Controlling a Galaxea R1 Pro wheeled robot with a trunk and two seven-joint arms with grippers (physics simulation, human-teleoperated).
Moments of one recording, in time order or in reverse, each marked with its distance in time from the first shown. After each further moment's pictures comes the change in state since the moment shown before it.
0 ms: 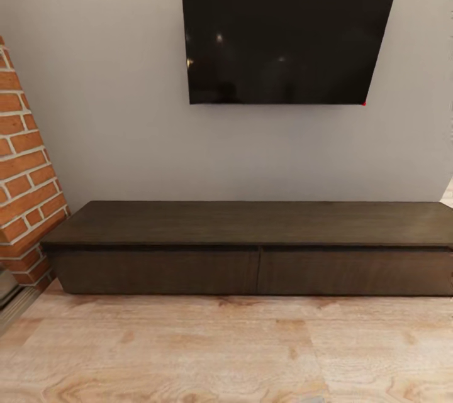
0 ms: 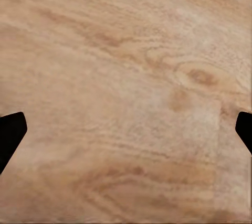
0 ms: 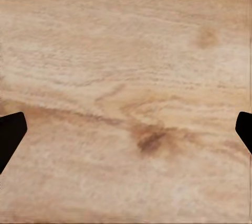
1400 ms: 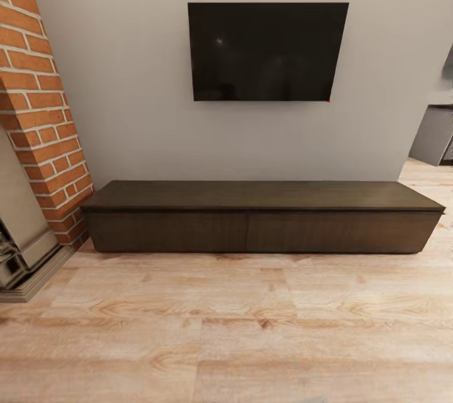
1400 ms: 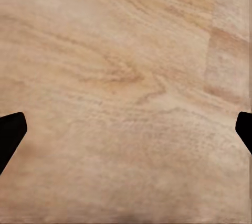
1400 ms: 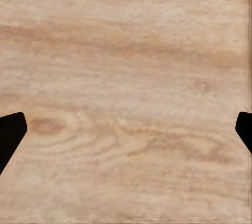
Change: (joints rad) left arm 0.000 -0.011 0.000 0.000 0.000 0.000 0.004; right arm 0.000 -0.009 -0.004 0.001 -0.008 -0.005 0.000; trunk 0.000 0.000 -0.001
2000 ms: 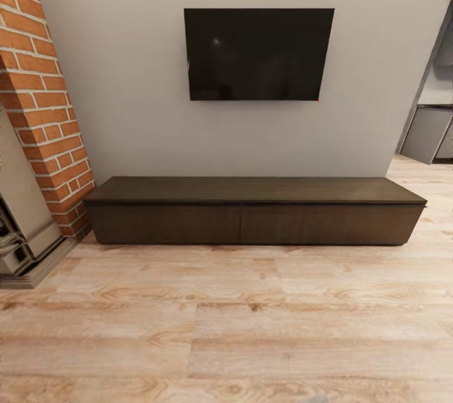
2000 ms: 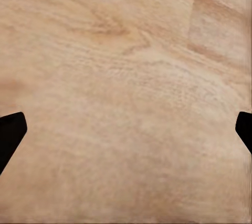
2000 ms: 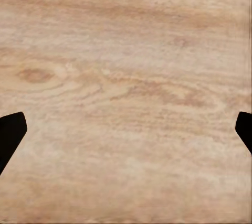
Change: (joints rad) left arm 0.001 -0.007 0.000 -0.001 0.000 -0.028 0.001; right arm 0.000 -0.001 0.000 0.001 0.000 0.000 0.000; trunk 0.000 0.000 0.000
